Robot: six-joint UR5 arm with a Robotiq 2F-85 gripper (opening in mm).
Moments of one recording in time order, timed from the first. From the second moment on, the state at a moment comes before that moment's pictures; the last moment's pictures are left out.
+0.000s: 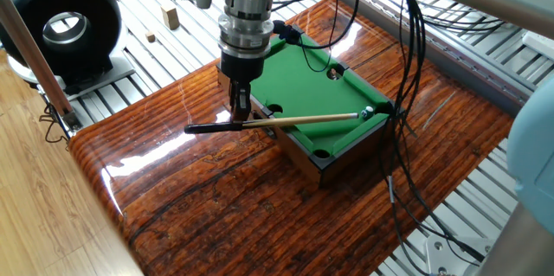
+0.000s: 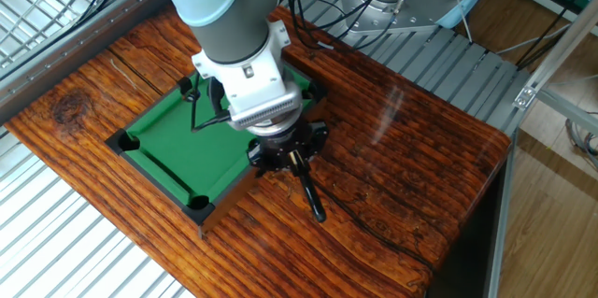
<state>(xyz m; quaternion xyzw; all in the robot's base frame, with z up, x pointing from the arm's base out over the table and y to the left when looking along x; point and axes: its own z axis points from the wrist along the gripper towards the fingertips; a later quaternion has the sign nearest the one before) 0.522 0.153 0.085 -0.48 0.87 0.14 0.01</state>
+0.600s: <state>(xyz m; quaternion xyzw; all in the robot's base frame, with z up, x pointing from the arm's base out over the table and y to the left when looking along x) 0.513 0.145 0.084 -0.50 0.86 0.14 0.01</state>
